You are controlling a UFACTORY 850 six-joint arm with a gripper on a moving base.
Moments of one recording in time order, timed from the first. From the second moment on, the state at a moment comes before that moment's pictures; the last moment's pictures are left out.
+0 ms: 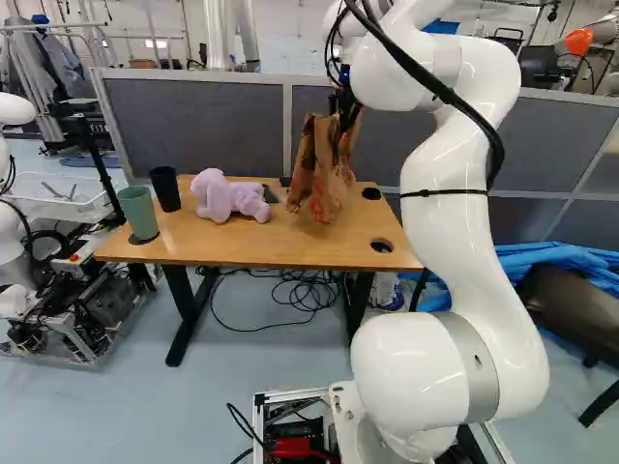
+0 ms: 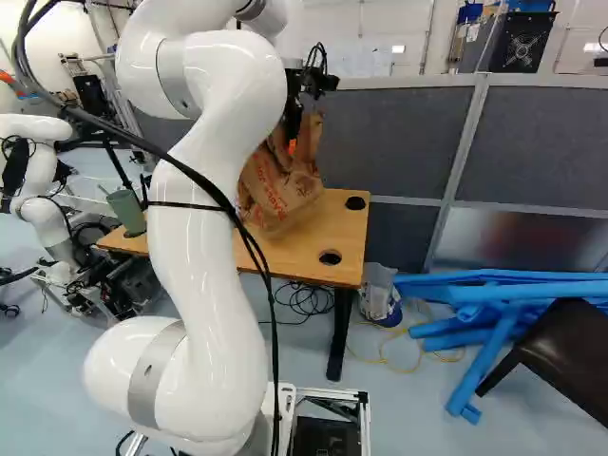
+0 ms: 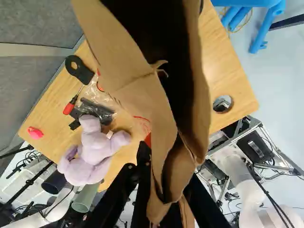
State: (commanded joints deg) arm -4.1 -36.9 -118.9 5.9 -82.9 41.7
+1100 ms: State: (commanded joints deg) arm -4.4 -46.4 -122.5 5.9 -82.1 41.7
